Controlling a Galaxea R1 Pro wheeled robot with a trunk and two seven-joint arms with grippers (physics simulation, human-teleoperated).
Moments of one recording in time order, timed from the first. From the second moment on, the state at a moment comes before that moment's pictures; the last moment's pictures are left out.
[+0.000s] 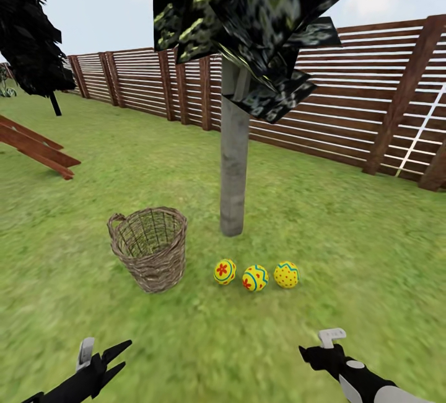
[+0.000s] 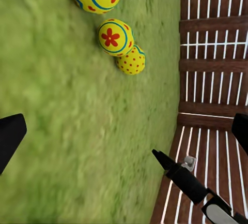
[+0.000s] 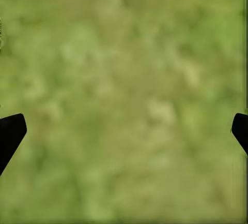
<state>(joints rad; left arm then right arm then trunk) -0.30 0.32 0.11 -0.45 0.76 0.56 -1.02 -0.61 -0.15 0.27 -0.07 -0.22 -0.15 0.16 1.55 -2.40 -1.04</state>
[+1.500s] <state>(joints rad) -0.30 0.31 0.11 -0.45 0.73 0.56 -0.66 -0.61 -0.15 0.27 0.00 -0.23 -0.15 0.09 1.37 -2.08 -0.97</state>
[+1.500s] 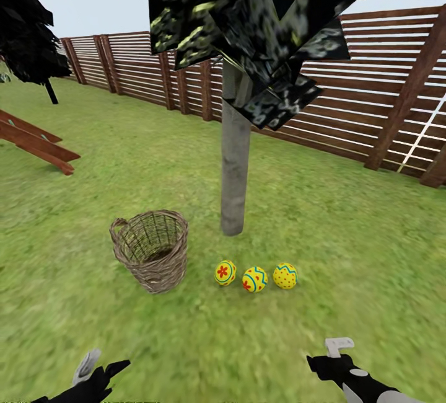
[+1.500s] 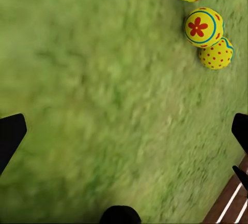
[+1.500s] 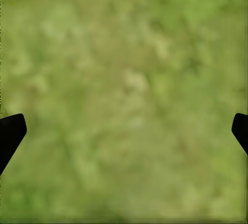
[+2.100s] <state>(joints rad) -0.30 0.31 0.11 -0.34 0.72 0.48 -0.65 -0.55 -0.15 0.27 0.01 -0.22 -0.15 0.09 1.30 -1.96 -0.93</state>
